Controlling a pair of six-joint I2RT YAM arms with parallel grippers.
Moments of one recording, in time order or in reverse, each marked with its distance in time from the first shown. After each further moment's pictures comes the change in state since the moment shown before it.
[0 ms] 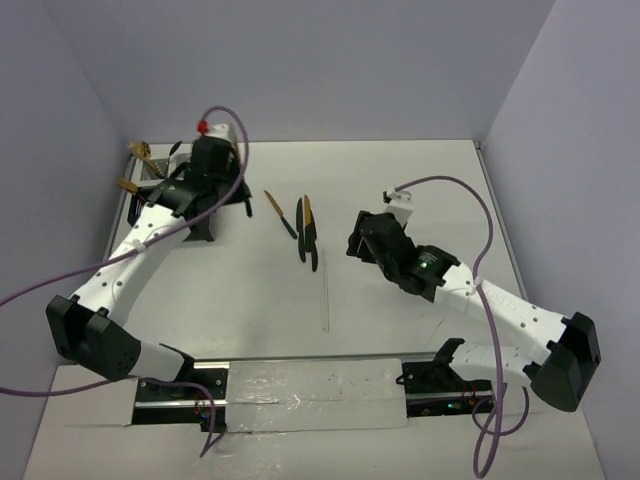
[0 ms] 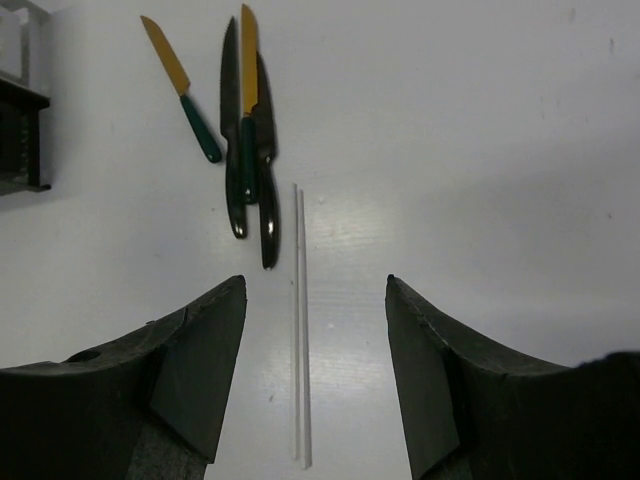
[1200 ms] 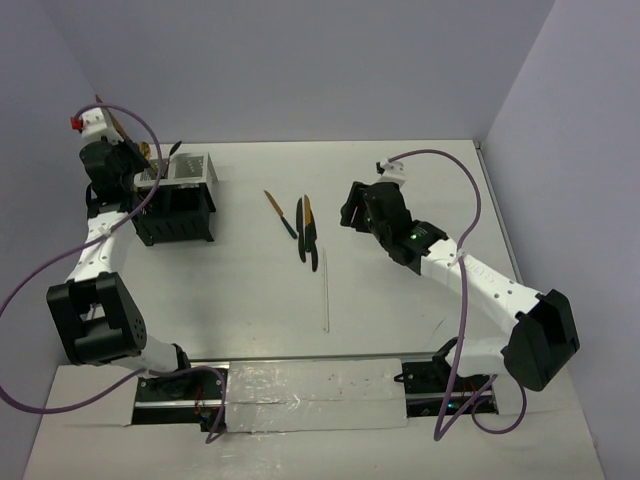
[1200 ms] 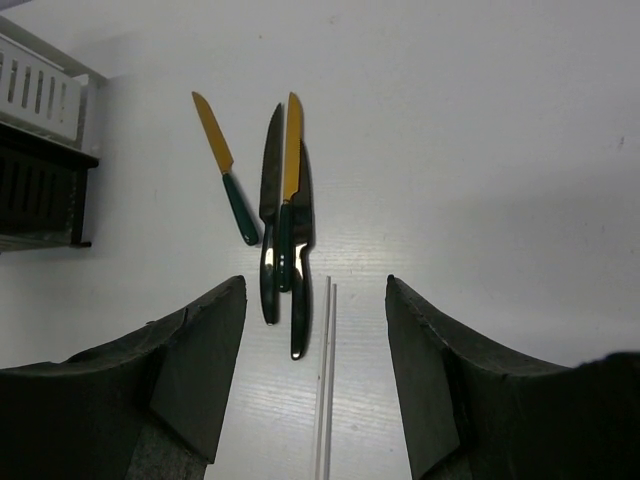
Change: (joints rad) left arm 0.747 0.070 -0.287 0.972 0.151 0.244; right arm -0.185 0.200 0.106 0.270 -0.205 -0.195
